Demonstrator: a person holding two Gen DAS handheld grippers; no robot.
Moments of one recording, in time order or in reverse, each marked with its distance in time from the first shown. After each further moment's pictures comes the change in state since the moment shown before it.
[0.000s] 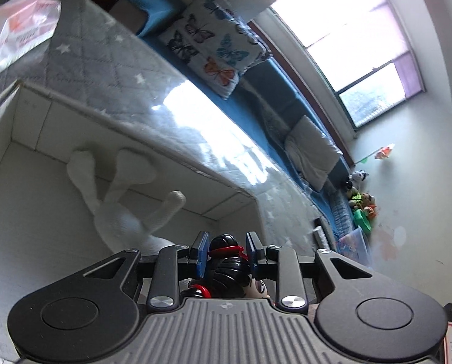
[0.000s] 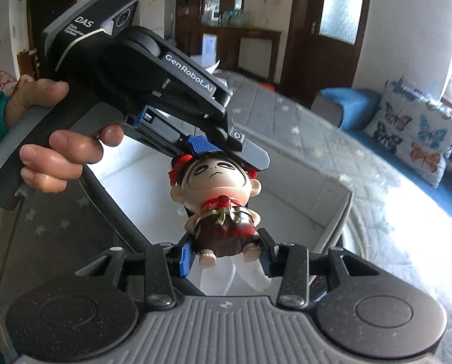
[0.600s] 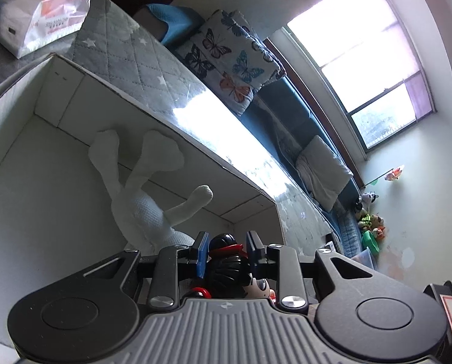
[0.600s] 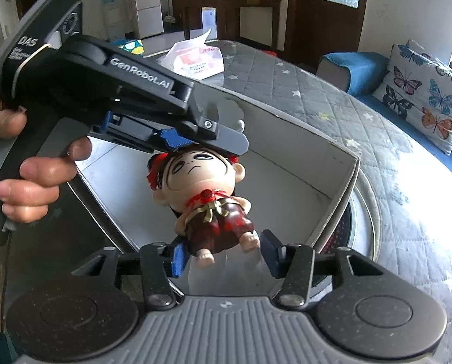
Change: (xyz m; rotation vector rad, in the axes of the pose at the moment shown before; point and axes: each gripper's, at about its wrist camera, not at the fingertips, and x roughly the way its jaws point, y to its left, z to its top) left arm -0.006 0.005 -0.031 -0.040 -0.091 0.033; right arm 0.017 -0.025 -0.001 0.060 0.114 0.048
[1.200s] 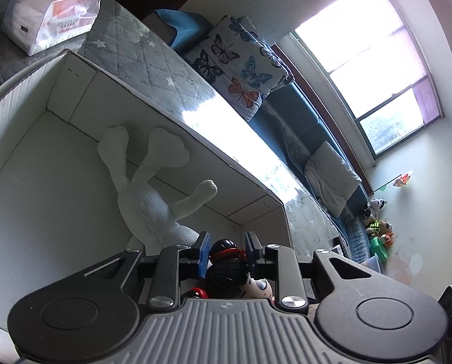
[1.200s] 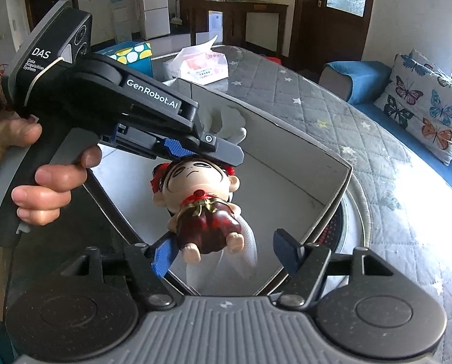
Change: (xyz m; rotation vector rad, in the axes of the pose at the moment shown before) left arm 0.000 -0.004 -0.009 -0.004 -0.027 0.039; right arm -0.021 0.002 -0.006 -0.032 -0.026 -0.001
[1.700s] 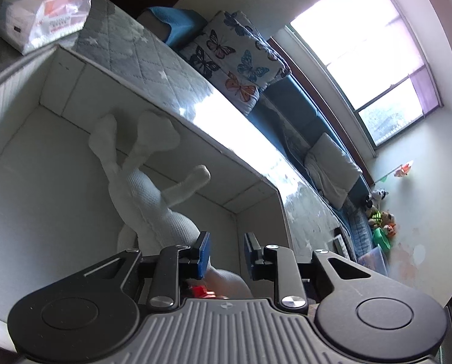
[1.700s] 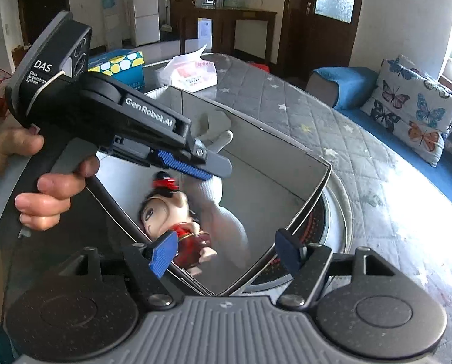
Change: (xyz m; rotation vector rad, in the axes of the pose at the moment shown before) left arm 0.005 -0.008 -0.009 0.037 0.024 0.003; right arm -0.019 0.000 -0.007 0.006 -0.031 -0.049
